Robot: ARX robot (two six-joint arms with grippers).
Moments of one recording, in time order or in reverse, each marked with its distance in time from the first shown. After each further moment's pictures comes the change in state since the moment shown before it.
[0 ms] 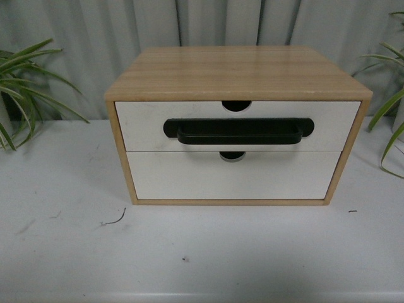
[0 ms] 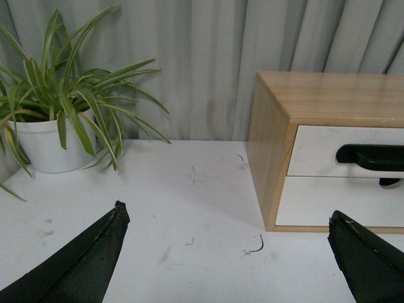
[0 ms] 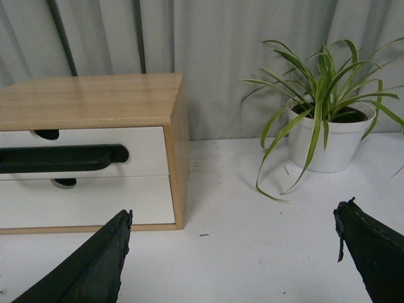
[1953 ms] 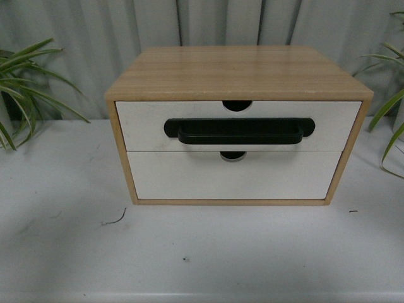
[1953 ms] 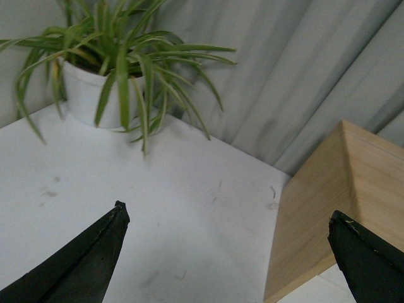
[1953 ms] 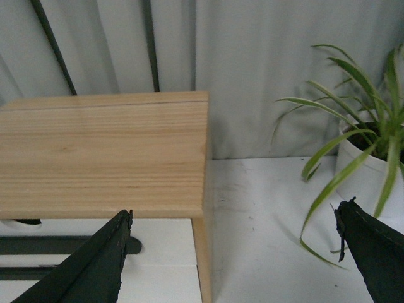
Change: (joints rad) left arm -0.077 0.910 0.377 0.378 -0.354 -0.383; right arm 0.114 1.178 0.432 0.677 0.066 0.045
